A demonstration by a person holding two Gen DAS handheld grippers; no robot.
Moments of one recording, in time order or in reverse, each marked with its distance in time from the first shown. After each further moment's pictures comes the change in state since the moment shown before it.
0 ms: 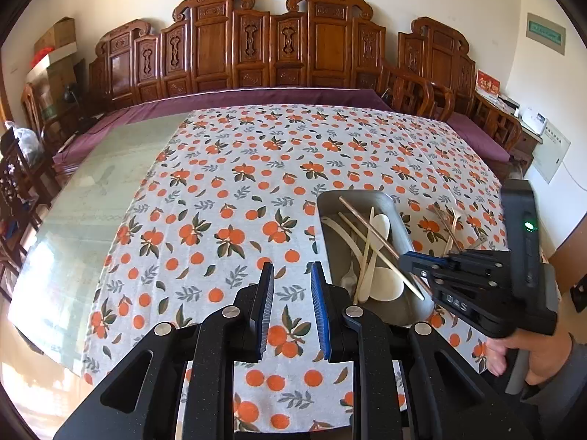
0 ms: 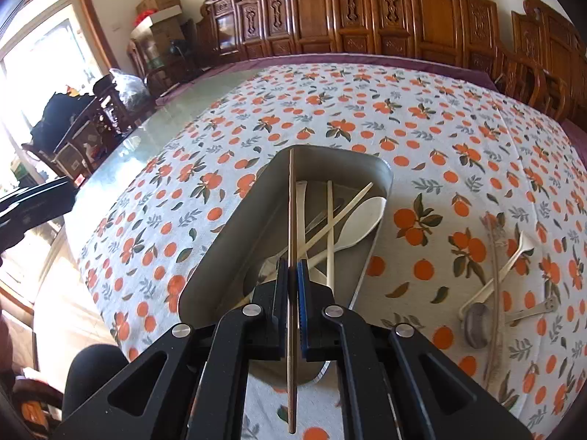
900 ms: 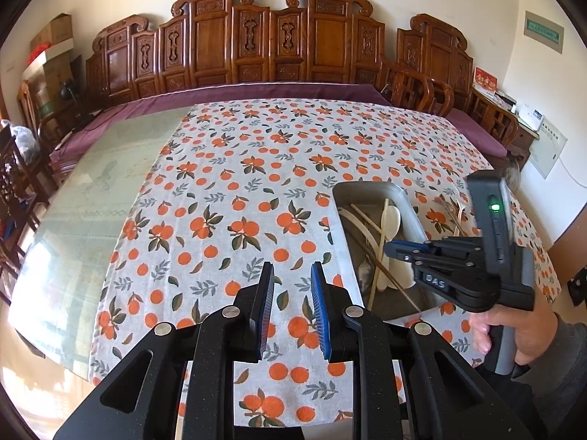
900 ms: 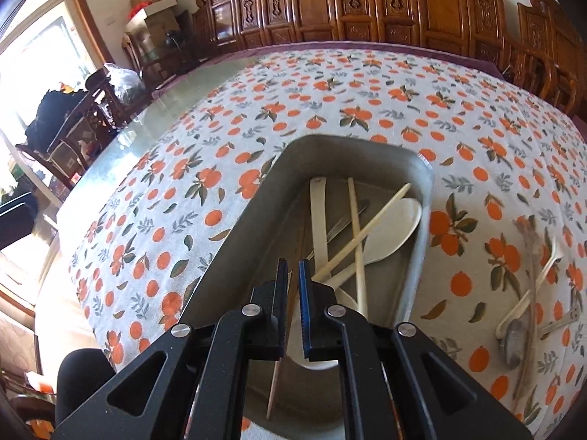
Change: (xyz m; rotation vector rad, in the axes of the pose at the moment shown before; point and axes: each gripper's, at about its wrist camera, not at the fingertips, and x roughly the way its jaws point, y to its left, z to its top) left arm -0.001 0.026 -0.005 0.009 0.018 -0.023; right arm 0.025 0.012 0.008 -0.019 0.008 -0.003
